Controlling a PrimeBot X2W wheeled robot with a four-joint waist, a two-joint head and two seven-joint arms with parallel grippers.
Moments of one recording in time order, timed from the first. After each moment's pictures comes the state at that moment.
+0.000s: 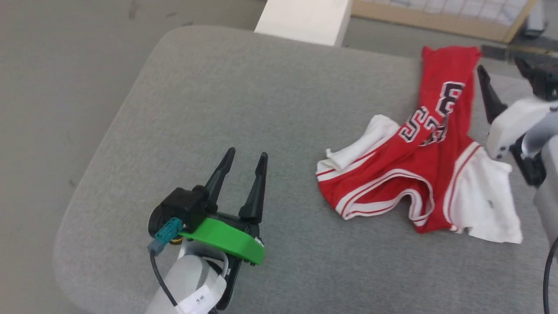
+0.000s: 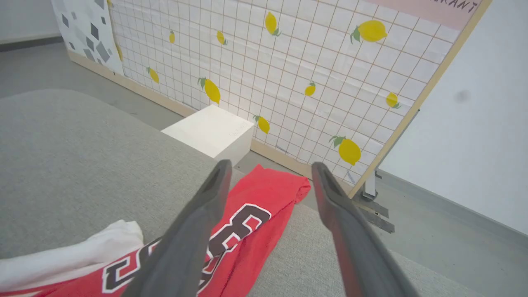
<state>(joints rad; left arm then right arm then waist) -0.24 0.05 -0.33 0.16 -0.35 -0.08 -0.26 -0.82 -0.39 0.23 0.91 0.18 0.13 -0.22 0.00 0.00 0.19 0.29</state>
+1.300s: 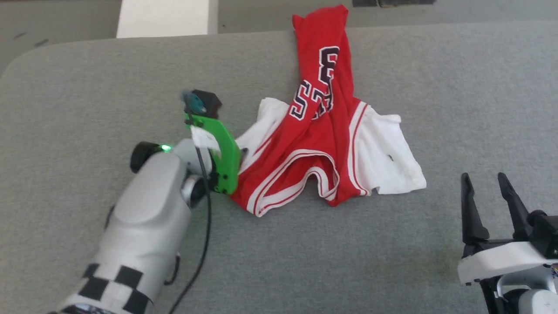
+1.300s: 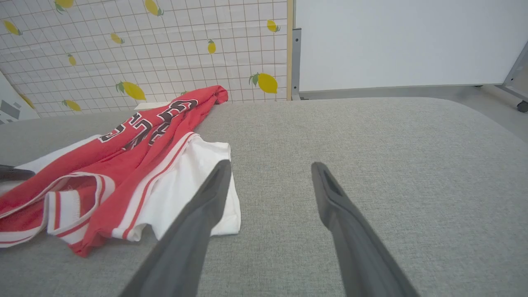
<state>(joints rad) -0.78 0.14 -0.44 0.74 -0.49 -0.12 0.51 0.01 -0.06 -0.14 -0.04 0.12 0.13 -0.10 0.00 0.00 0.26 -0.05</state>
